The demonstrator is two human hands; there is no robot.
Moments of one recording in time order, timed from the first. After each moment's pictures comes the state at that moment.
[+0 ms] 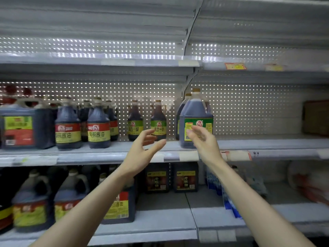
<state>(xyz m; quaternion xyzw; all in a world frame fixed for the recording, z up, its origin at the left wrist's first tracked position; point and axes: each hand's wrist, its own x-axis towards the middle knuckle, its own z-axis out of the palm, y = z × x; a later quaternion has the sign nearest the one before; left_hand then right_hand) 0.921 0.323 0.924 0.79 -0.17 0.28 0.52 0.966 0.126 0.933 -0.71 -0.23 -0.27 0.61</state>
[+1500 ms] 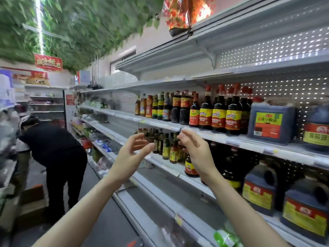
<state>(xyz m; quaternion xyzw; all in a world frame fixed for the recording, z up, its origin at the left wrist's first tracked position) 0.437 0.831 0.891 0.73 0.20 0.51 0.40 0.611 0.738 0.906 -0.52 -0.53 0.11 0.67</state>
